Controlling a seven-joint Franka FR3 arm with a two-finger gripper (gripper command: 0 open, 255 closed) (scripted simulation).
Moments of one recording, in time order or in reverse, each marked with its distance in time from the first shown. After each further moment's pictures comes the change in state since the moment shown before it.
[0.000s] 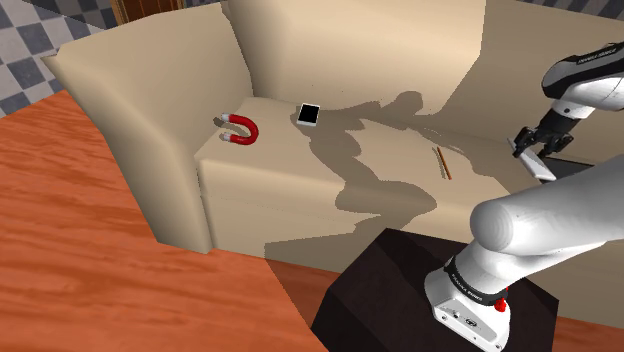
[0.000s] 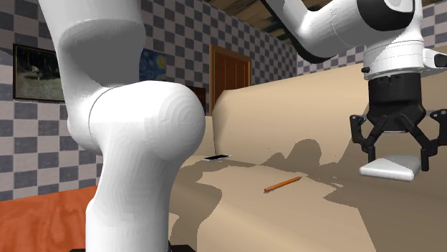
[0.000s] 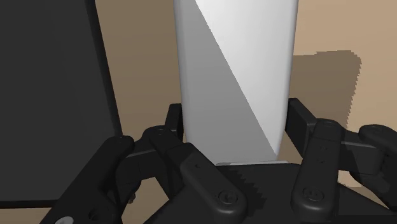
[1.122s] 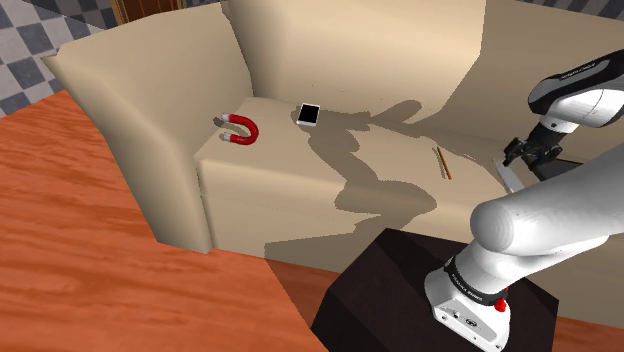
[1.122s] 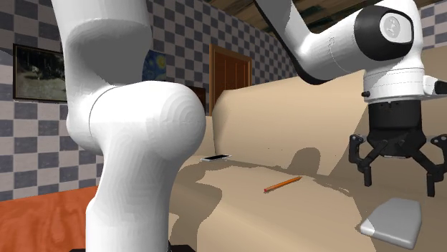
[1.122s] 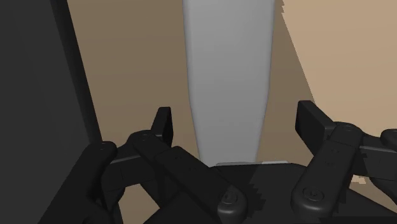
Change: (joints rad) arm 0.015 0.076 -0.043 -0.067 0.029 0.136 -0.027
